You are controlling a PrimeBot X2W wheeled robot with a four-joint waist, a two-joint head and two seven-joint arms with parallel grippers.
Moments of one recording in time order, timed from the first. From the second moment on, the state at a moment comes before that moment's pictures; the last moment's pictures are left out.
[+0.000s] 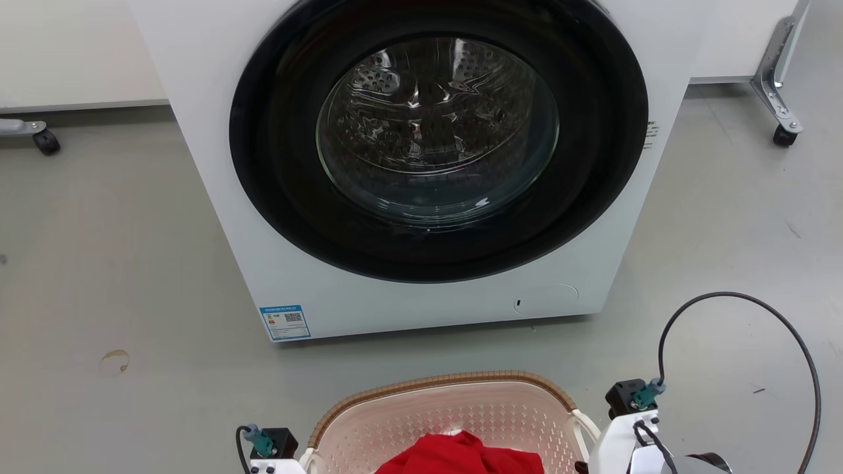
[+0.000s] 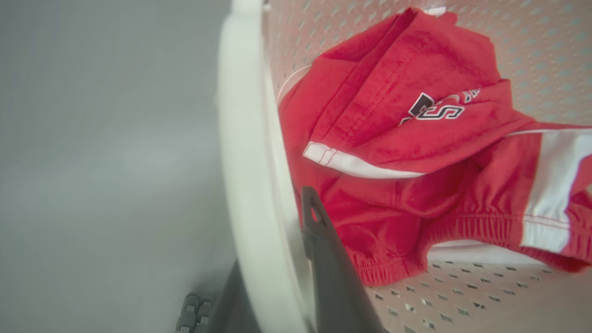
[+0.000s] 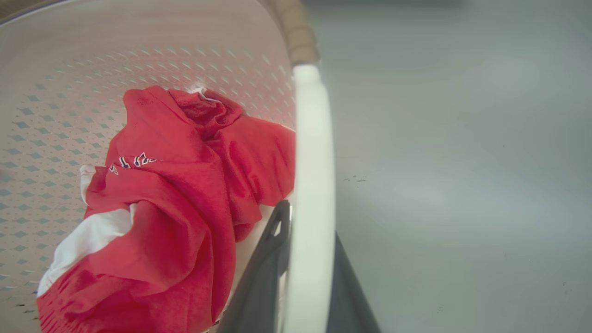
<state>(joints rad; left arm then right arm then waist) -0.45 0.12 -0.97 1.21 -1.07 -0.15 0.30 -0.49 0.07 1.28 1.12 1.24 0.14 0.17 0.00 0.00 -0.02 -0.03</state>
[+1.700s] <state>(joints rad) -0.46 0.12 -1.04 1.22 -1.10 -0.15 0.29 -0.49 0.07 1.28 1.13 1.24 0.14 0.17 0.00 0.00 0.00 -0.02</state>
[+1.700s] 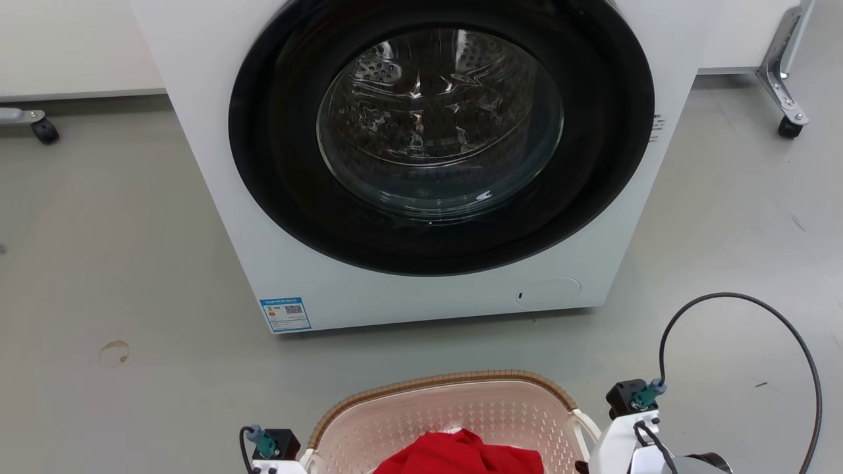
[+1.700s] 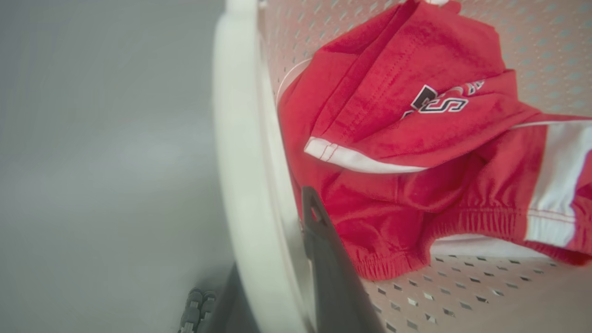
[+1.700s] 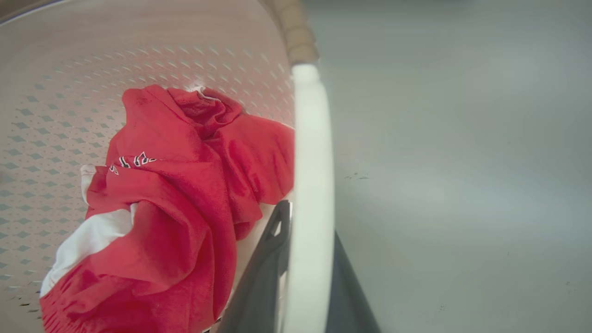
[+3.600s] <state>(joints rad) -1.07 0.09 -1.06 1.25 -1.00 -0.05 -0.11 -1.02 0.03 1.14 1.17 1.14 0.14 -0.24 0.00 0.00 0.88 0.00</state>
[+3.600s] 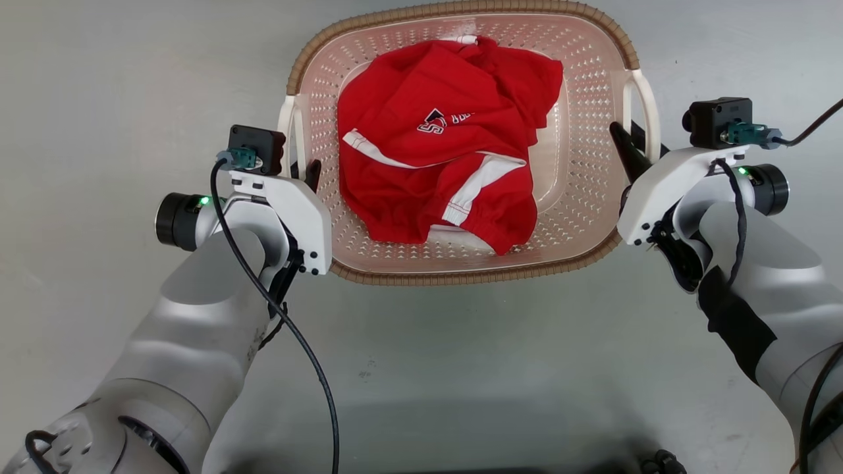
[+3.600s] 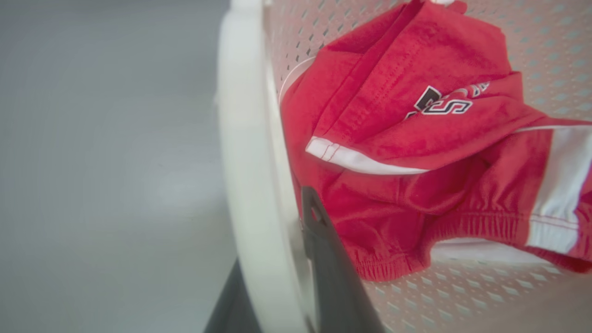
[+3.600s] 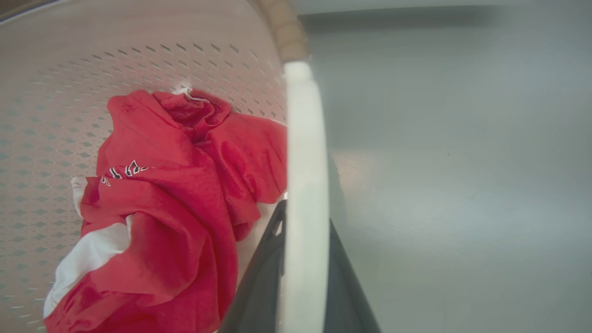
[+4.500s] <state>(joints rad) -1.09 0.10 -1.10 1.25 -0.99 -0.04 -0.11 -0.99 0.02 0.90 1.11 0.90 0.14 -0.24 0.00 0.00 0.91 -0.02</state>
